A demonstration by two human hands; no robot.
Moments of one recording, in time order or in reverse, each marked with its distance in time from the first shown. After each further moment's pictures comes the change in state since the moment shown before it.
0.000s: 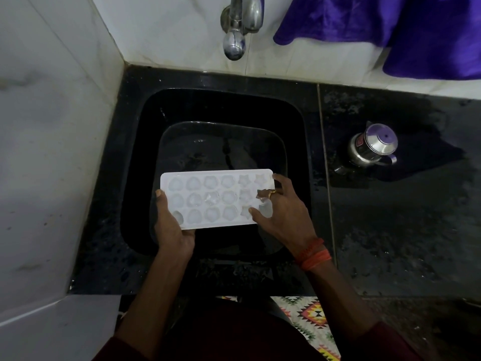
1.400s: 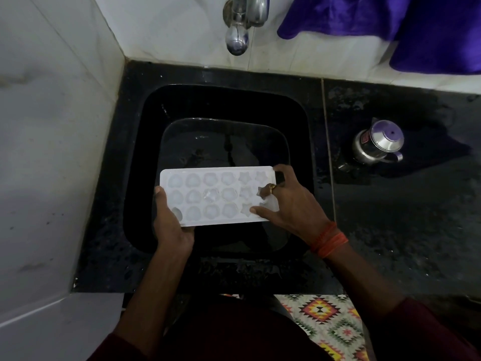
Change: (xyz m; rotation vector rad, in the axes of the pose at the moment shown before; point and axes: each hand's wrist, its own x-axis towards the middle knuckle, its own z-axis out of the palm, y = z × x) left_hand 0.007 0.006 -0.004 0.035 0.010 -0.011; right_hand 0.018 0.008 -0.018 -0.168 -0.125 -0.192
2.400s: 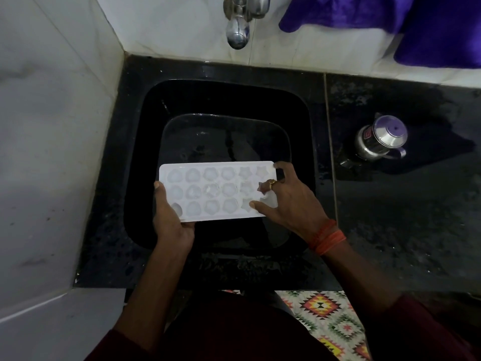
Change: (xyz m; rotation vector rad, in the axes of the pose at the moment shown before) left_hand -0.006 0.003 0.004 -0.017 -0.017 0.013; right_hand 0.002 0.001 0.008 -0.010 0.018 0.016
